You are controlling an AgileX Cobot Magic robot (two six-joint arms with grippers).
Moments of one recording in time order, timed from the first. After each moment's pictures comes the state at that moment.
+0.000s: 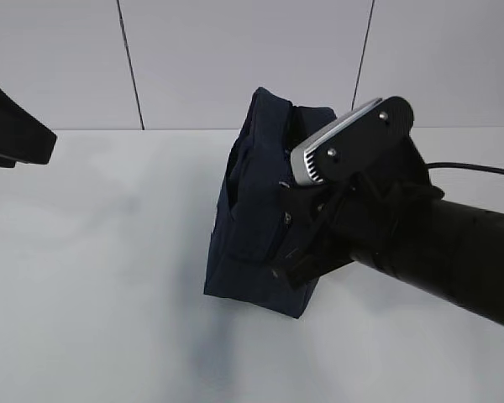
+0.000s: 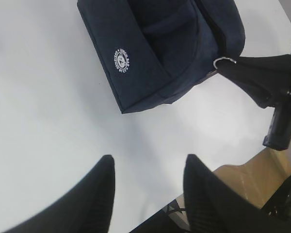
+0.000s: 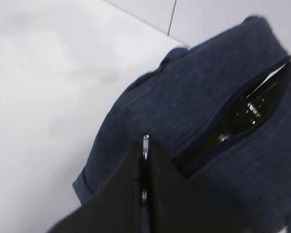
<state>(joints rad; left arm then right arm) -0.33 1.13 -1.05 -0.52 0.97 0.17 0.75 1.45 -0.62 0.45 -0.38 -0.55</state>
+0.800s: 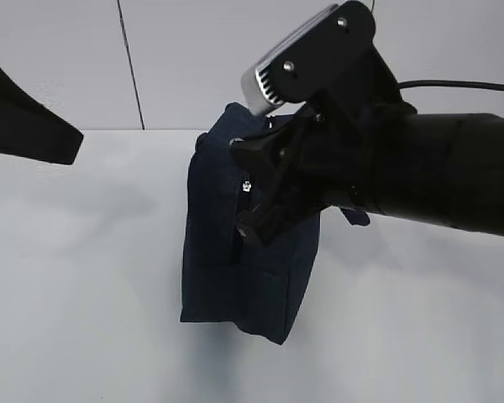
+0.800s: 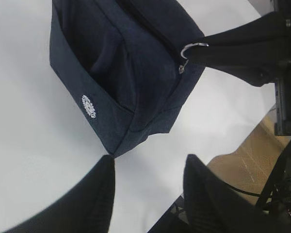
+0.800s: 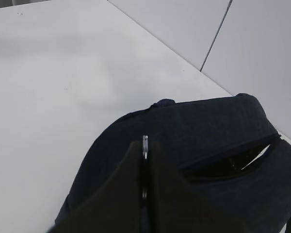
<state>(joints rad) -0.33 1.15 -1.05 -0.65 0.97 0.45 0.75 1.39 -0.84 0.33 -0.08 -0.56</state>
